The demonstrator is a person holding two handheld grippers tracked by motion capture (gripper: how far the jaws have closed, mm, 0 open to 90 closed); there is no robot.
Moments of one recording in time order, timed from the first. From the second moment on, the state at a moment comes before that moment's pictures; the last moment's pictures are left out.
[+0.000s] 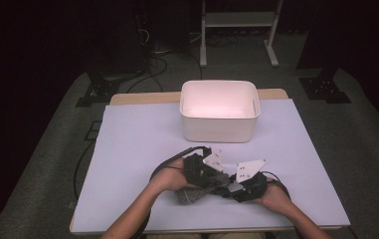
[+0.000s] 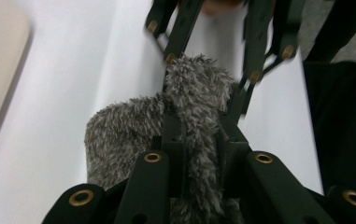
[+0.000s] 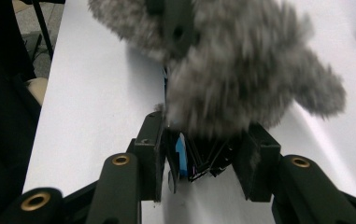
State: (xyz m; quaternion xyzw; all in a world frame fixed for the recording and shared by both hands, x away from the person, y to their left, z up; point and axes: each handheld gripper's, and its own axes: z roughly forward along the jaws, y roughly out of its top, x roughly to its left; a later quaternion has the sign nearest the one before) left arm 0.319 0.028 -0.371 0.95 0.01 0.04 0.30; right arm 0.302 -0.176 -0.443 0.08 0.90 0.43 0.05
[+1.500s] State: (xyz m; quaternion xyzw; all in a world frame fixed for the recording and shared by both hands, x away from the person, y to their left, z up) left arm 0.323 0.110 -0.369 0.95 0.08 0.06 0.29; right arm 0.301 -0.174 -0.444 0.08 0.90 0.43 0.06
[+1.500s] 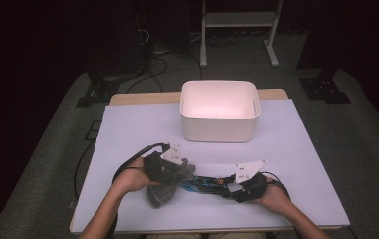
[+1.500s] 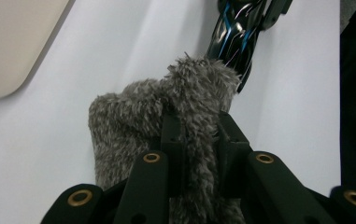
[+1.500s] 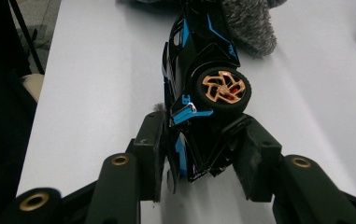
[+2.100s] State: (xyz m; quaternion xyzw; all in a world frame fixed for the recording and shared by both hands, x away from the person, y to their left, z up) left arm 0.320 0.075 -0.368 0.96 0.04 0.04 0.29; right arm 0.302 -0.177 -0.446 0.09 0.90 0.42 0.06
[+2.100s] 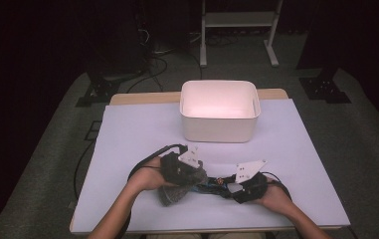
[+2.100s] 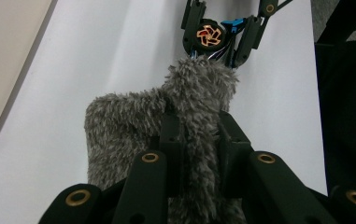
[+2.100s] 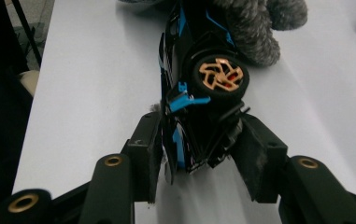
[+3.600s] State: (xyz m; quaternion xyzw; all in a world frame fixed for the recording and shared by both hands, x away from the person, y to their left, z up) left arm 0.323 0.017 -0.367 0.96 -0.01 0.03 0.27; right arm 0.302 -0.175 -0.446 0.09 0.90 0.42 0.06
